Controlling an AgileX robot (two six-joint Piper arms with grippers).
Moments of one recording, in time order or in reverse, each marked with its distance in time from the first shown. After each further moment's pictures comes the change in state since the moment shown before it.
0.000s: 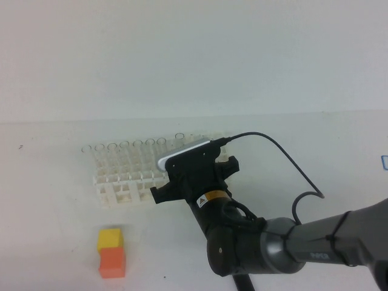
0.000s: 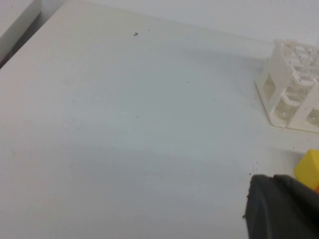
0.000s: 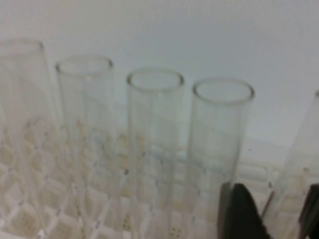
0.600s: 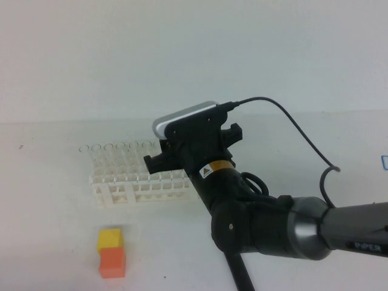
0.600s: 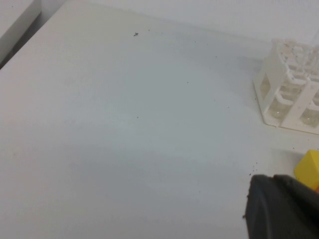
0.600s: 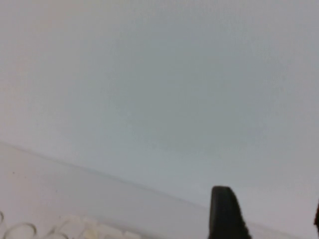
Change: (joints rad) right arm 0.000 -0.156 0.008 0.009 0.050 -0.056; left arm 0.000 -0.002 0.000 0.000 0.000 0.000
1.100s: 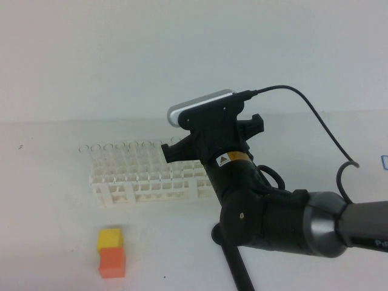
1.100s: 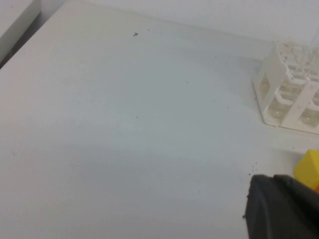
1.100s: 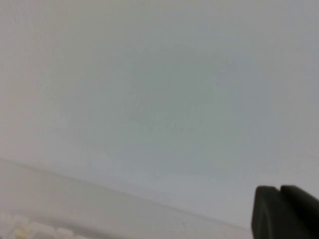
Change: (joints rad) right arm -0.011 -0.065 0.023 0.145 -0.031 -0.170; left arm 0.000 0.003 0.000 0.000 0.000 0.000
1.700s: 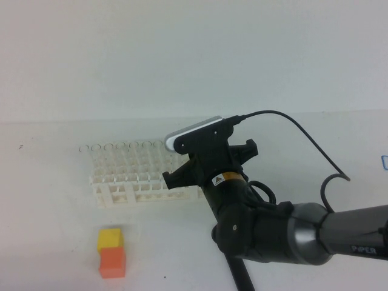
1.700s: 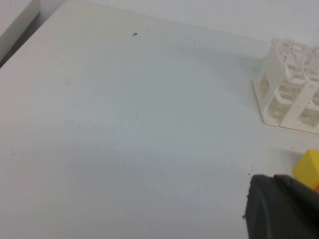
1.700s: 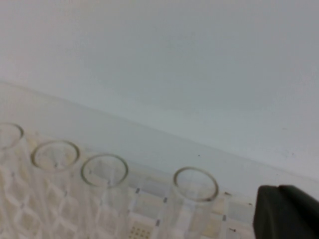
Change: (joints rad) right arm 0.002 0.069 0.016 0.058 0.067 -0.036; left arm -0.003 0.000 0.000 0.000 0.000 0.000
